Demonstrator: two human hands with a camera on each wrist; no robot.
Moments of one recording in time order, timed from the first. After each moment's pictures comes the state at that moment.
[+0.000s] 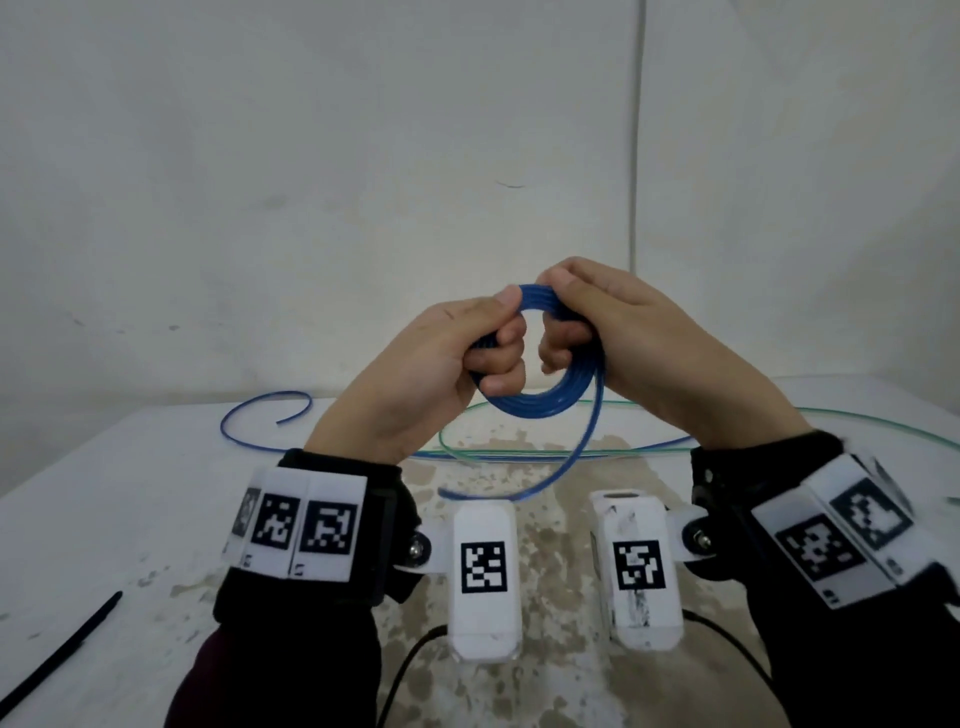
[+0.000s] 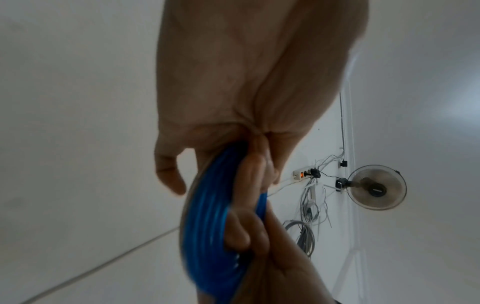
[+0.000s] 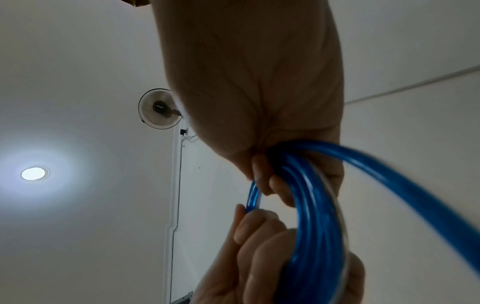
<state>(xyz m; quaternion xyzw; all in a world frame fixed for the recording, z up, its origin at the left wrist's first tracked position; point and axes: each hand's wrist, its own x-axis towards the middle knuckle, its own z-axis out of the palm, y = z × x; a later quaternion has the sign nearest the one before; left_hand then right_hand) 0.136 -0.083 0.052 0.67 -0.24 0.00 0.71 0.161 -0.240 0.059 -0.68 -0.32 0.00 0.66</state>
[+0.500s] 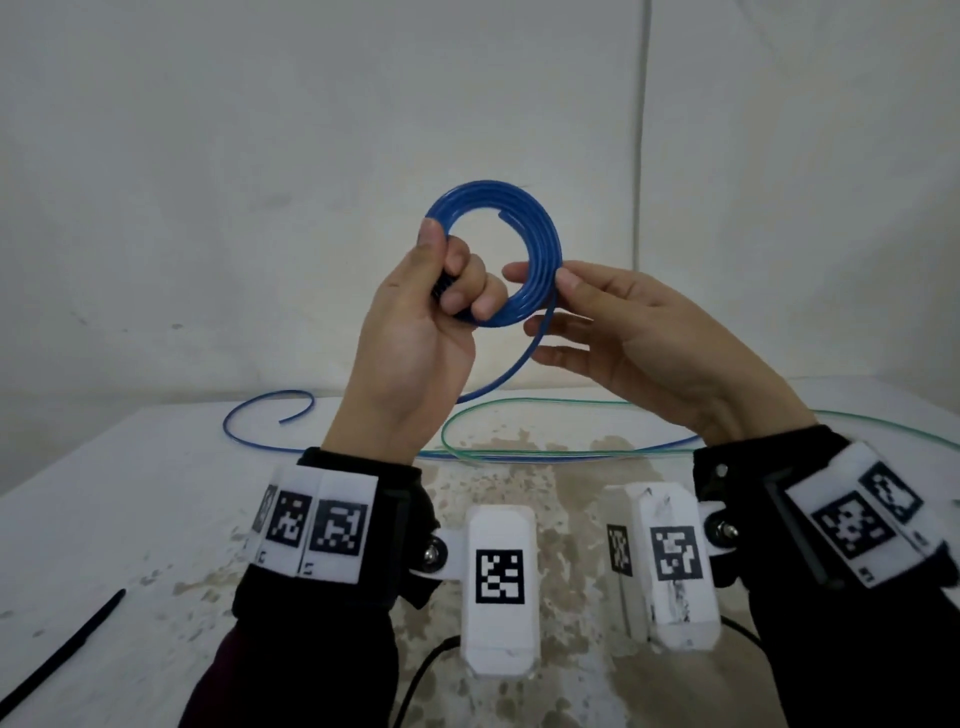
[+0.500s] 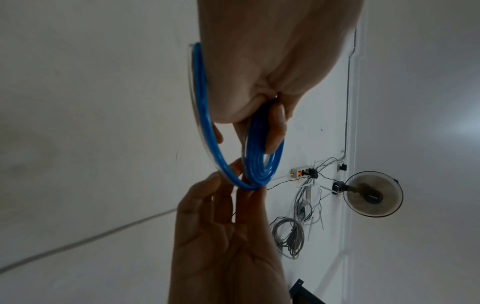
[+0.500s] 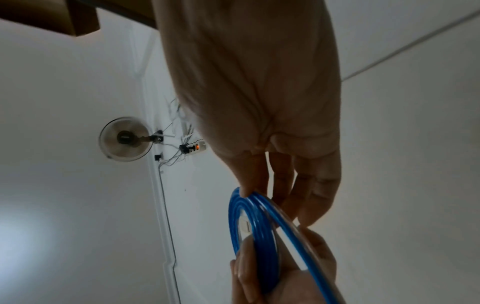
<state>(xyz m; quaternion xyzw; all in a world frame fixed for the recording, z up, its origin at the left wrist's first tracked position) 0.142 -0.085 0.058 0.47 -0.27 0.14 0.83 0.165 -0.245 0.058 -0.61 -0.34 0.09 0.71</state>
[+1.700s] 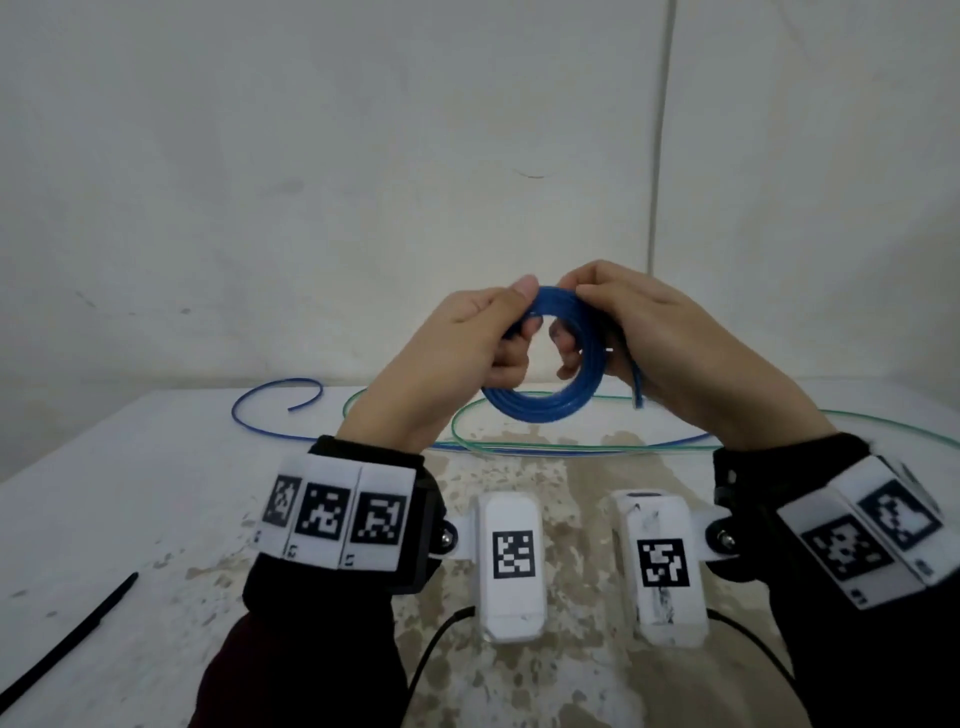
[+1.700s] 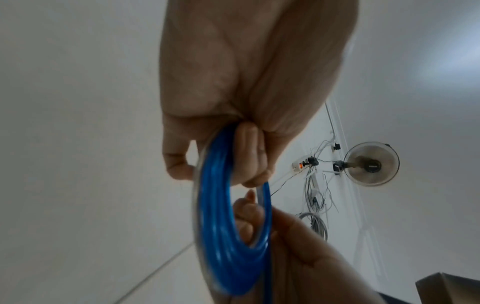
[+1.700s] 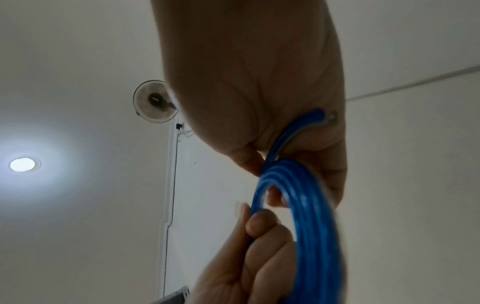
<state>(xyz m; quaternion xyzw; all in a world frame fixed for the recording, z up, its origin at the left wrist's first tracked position) 0.140 -0.077 0.050 0.71 -0.20 0.06 0.67 0.166 -0.235 0.054 -0.71 -0.27 0.00 0.65</state>
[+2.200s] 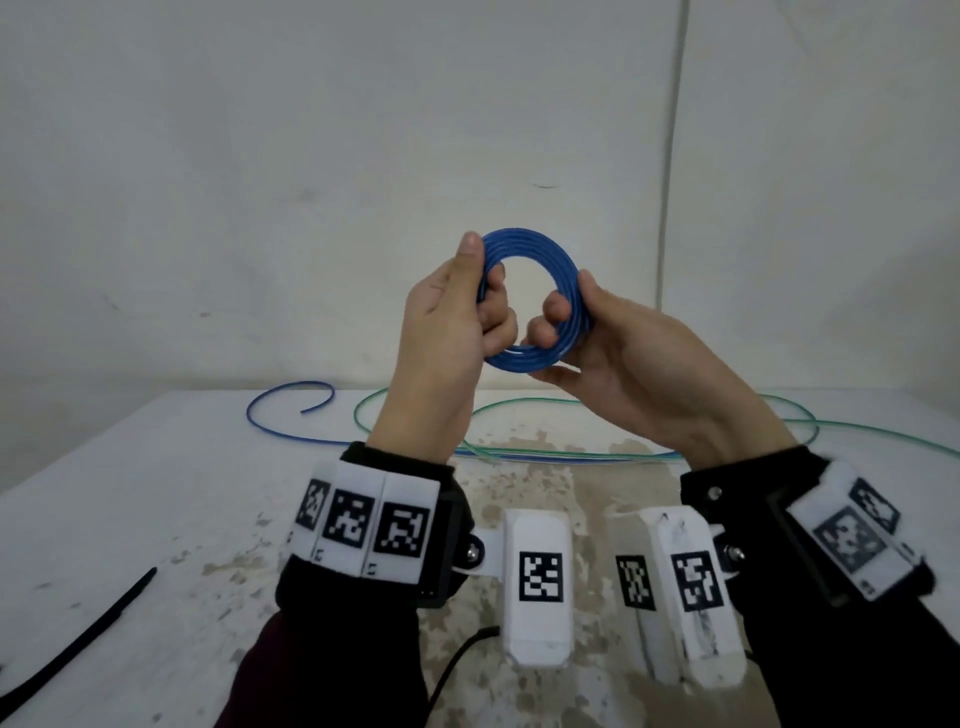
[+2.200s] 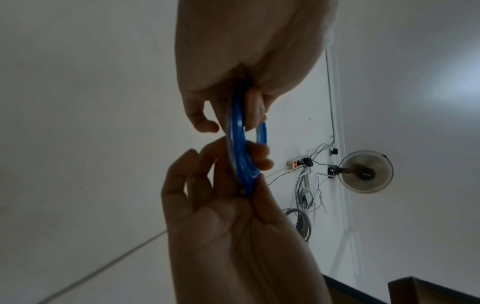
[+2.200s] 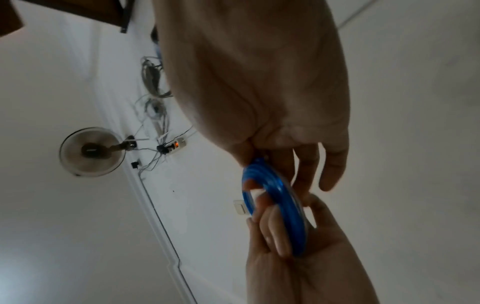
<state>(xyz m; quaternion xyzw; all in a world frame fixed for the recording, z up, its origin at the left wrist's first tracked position) 0.140 -0.085 0.055 0.58 -0.17 0.21 0.77 0.167 -0.221 0.049 -0.54 -0.29 0.14 0.78</state>
